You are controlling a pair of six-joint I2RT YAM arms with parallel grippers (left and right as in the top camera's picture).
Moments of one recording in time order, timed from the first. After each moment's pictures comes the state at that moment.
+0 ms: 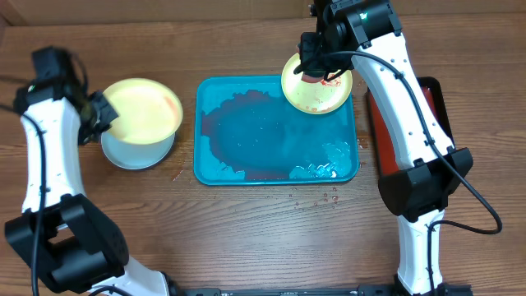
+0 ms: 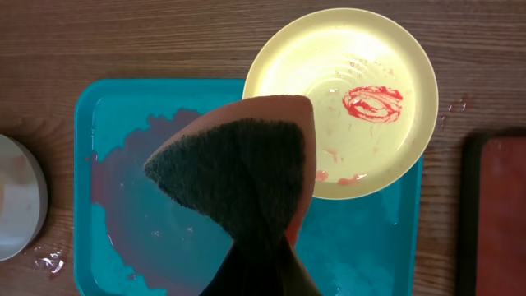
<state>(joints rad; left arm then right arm) 0.35 1.79 1.57 -1.04 -0.03 -0.30 0.37 2.23 2.47 -1.40 -0.05 0.36</state>
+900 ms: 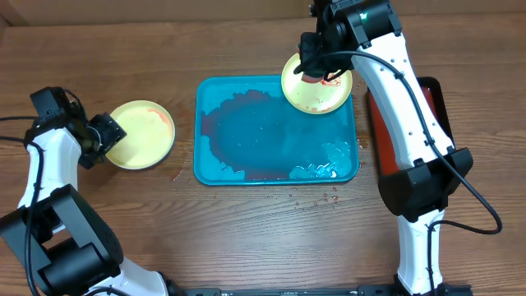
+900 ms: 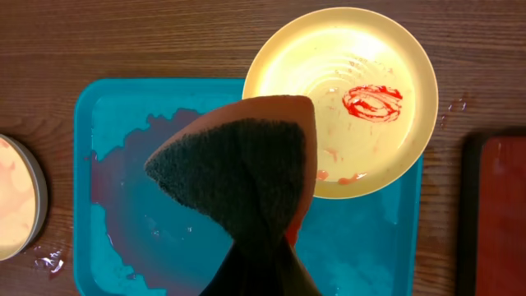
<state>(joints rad) 0.47 1.79 1.25 -0.67 0.16 -0.28 0.37 2.23 2.47 -1.40 -0.05 0.36</state>
